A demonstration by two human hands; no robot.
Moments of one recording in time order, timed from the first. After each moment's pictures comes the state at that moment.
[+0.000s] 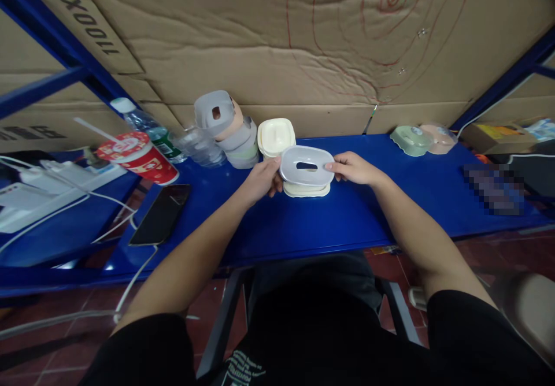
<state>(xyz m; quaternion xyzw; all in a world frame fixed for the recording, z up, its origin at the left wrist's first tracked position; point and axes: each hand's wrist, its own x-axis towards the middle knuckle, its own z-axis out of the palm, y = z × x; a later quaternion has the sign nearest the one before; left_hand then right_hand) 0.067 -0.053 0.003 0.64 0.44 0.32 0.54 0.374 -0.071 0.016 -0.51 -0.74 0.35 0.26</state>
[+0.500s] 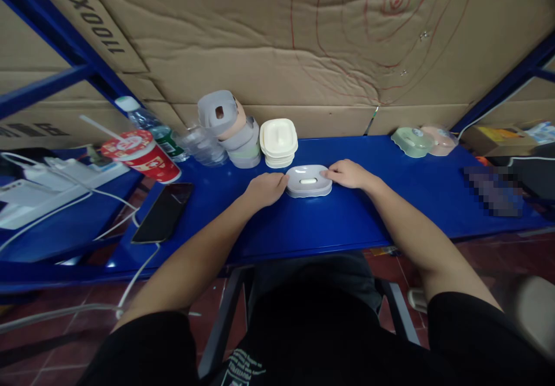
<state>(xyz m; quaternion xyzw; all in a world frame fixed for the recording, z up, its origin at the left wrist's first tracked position) 0.069 -0.057 -0.005 0.84 0.52 0.07 0.14 0.367 -0.060 -0.001 -0.58 -0.78 0.21 0.09</state>
